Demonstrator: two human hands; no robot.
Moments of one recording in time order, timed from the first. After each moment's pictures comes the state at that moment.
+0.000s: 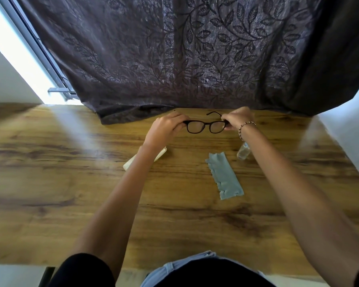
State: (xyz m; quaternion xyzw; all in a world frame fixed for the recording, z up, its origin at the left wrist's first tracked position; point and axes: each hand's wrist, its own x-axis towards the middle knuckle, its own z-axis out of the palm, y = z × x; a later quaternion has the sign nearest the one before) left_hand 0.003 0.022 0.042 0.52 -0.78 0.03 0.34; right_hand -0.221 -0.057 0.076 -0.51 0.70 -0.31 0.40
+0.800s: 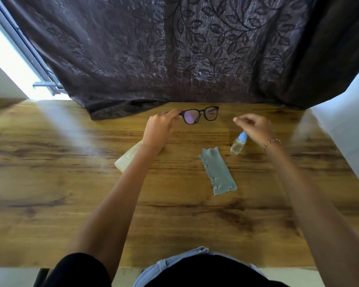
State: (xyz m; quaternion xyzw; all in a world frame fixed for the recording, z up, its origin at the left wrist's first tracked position) left_hand -0.018 0.024 0.034 0.58 -0.71 0.08 0.39; right_hand -0.298 -0.019 0.059 -0.64 0.62 -0.31 0.33
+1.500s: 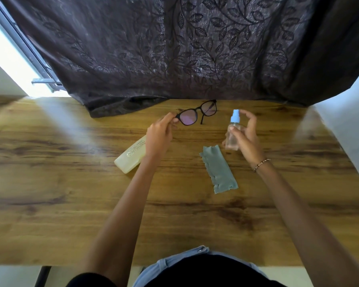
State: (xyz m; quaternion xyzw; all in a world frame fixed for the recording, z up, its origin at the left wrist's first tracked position) left_hand -0.025 0.041 0.010 0.64 -0.64 -0.03 0.43; right_hand -0.276 0.026 0.039 -0.62 0.49 -0.42 0.46
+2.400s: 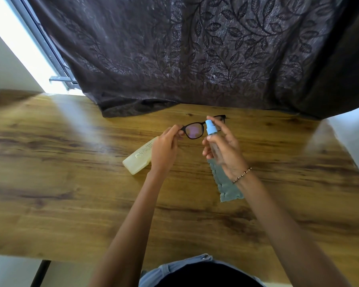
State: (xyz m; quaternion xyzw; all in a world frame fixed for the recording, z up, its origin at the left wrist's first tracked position) left_hand -0.029 0.073 0.009 0.64 -0.61 -0.05 0.46; right_hand -0.201 0.057 0.070 -0.49 0.38 -0.41 0.67
